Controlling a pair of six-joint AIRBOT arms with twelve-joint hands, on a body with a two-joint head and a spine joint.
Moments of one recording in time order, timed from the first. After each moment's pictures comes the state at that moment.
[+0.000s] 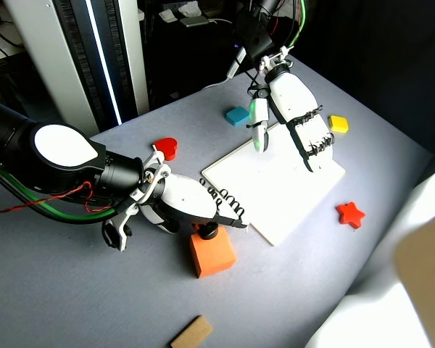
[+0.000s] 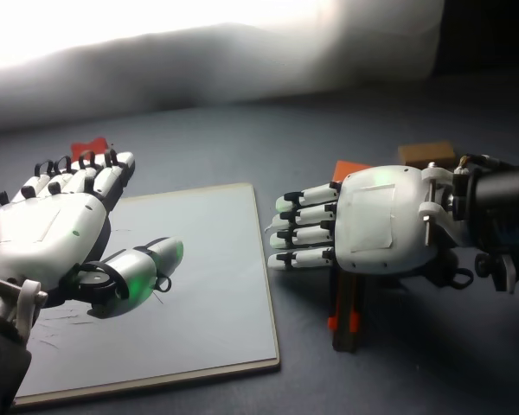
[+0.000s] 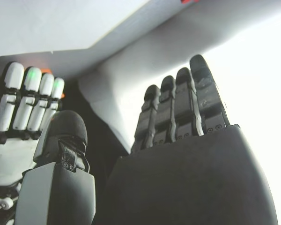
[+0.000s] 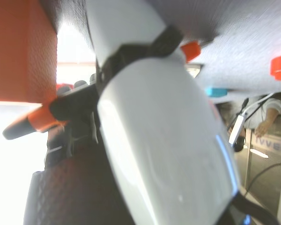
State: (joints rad) left arm 0.73 -0.96 0.67 -1.06 -1.15 1.62; right arm -0.40 -1.25 1.23 -1.71 0.24 0.00
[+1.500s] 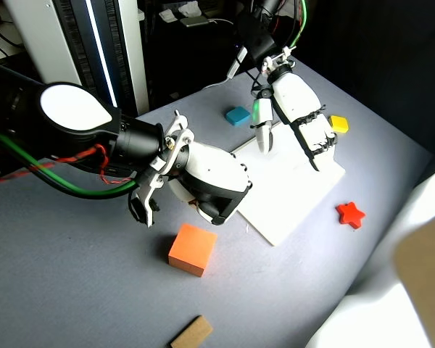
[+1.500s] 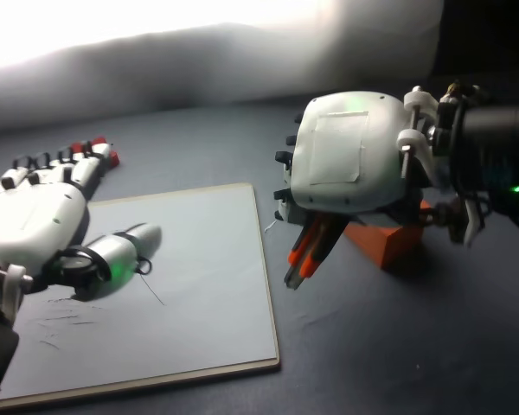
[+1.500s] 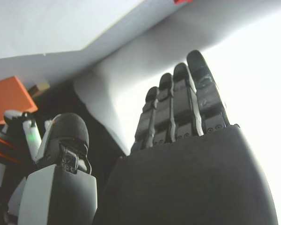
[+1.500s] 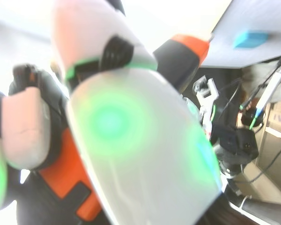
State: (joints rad) left arm 0.73 -0.96 0.72 -1.10 -1.16 1.62; right arm -0.24 -1.22 1.18 -1.46 0.26 -0.24
